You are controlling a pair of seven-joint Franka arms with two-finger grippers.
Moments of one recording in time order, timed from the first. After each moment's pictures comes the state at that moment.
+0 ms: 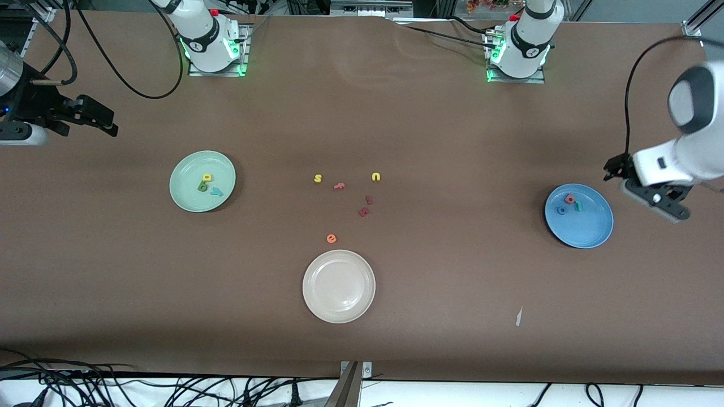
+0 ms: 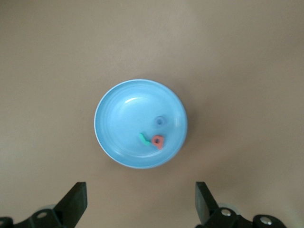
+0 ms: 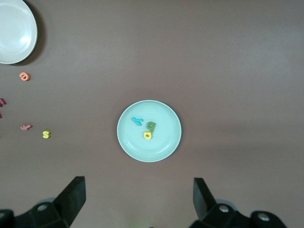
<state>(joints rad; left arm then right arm) 0.01 0.05 0.08 -1.90 0.08 1.88 0.59 0.02 -0.01 0.02 -1.62 0.02 1.57 0.05</state>
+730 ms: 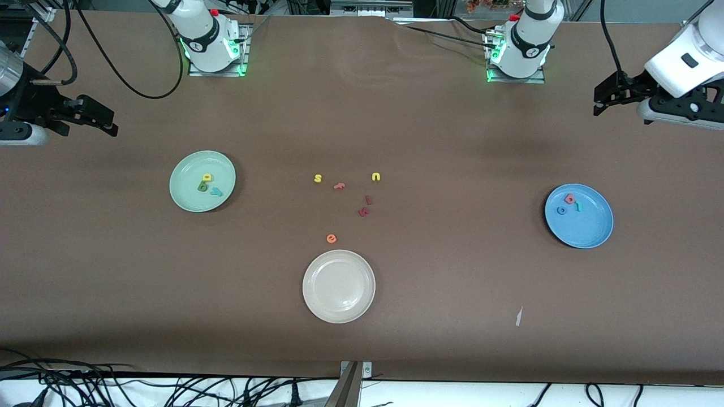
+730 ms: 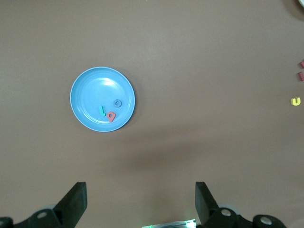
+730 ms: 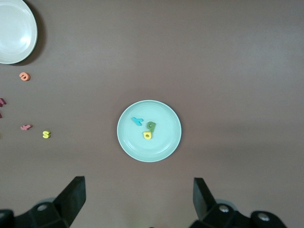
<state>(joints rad) 0.01 -0.11 -0.07 -1.72 0.00 1.53 0.12 0.02 -0.01 0.02 -1.62 0.02 1.57 0.05</state>
